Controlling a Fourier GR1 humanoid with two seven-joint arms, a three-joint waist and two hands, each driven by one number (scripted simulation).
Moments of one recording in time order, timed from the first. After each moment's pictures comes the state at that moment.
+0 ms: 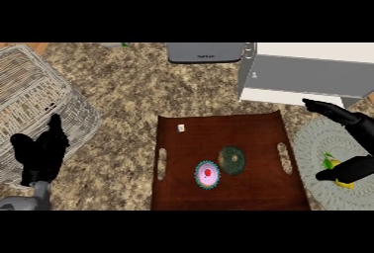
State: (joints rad) left arm -0.05 0.40 -0.10 -1.47 0.23 0.20 0.09; right arm -0.19 -0.71 0.15 -1.35 -0.15 0.36 -0.32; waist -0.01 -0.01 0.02
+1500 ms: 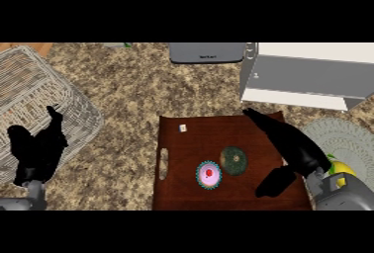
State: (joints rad) left arm -0.04 0.40 -0.08 -1.55 0.21 0.15 0.24; right arm -0.31 -0.55 0.52 -1.72 0.23 0.17 0.57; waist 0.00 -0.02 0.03
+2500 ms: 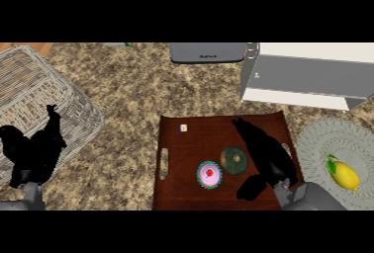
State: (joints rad) left arm -0.03 0.37 -0.04 -1.60 0.20 0.13 0.29; right arm -0.28 -0.42 0.64 -1.62 0.47 0.05 0.68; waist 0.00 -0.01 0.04
